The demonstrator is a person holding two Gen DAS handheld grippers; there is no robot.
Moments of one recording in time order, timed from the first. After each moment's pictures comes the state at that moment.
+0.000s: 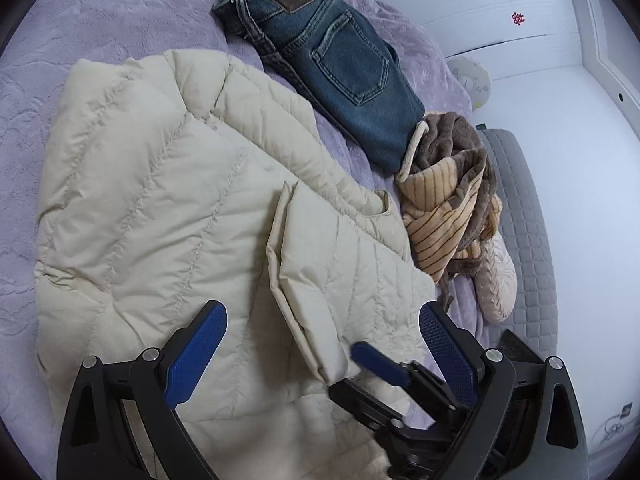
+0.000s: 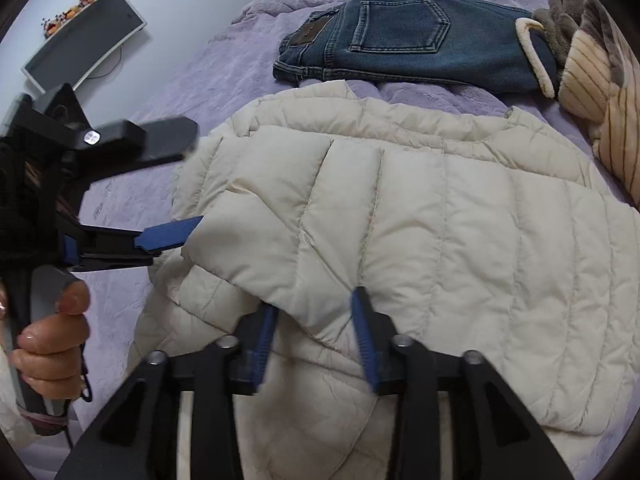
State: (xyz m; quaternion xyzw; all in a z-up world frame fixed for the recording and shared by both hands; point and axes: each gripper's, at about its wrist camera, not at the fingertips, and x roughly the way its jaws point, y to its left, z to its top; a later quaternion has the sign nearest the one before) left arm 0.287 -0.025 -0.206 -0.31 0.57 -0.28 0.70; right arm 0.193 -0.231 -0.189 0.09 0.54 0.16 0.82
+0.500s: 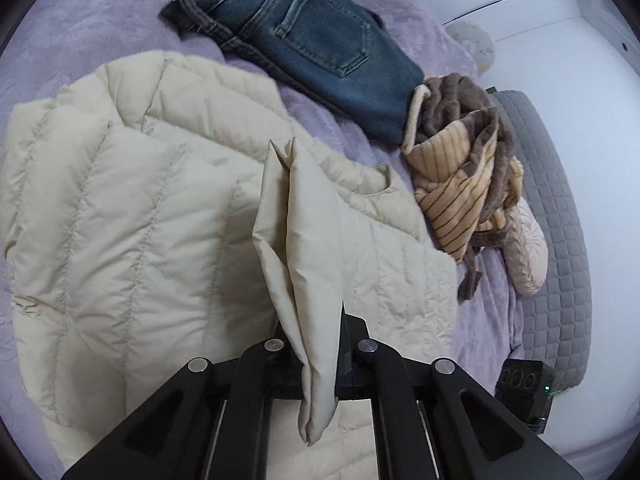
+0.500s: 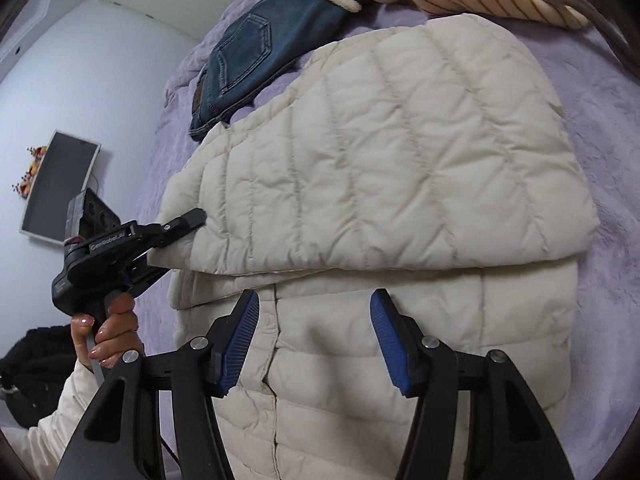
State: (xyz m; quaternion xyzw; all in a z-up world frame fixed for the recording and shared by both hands) left arm 0.289 -0.067 -0.191 -0.24 0.58 -0.29 0.72; right arm 0.120 -0.368 -0.209 0.34 0.53 0.09 0.77
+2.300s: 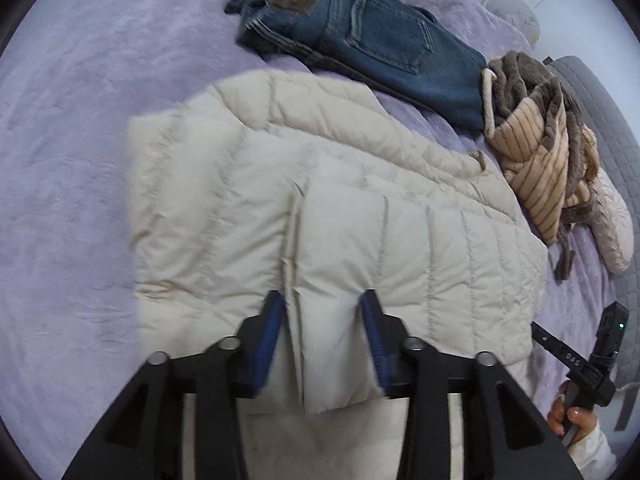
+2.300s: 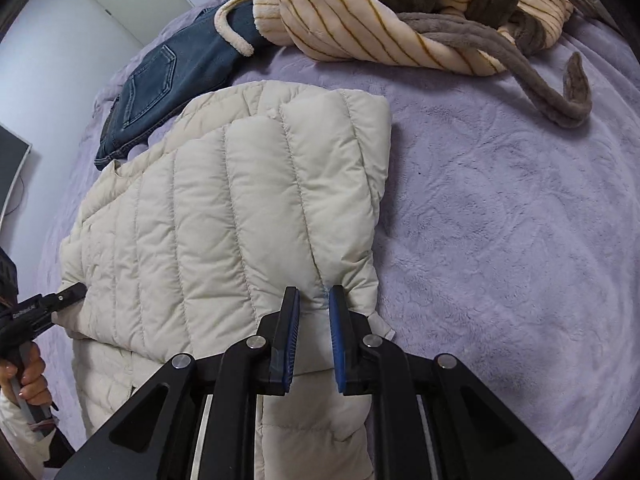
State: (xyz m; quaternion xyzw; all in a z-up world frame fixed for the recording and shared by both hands) left arm 0.269 -0.029 -0.189 -0.08 0.58 -0.15 0.80; right arm 0.132 -0.430 -0.241 0.23 0.54 -0.04 0.81
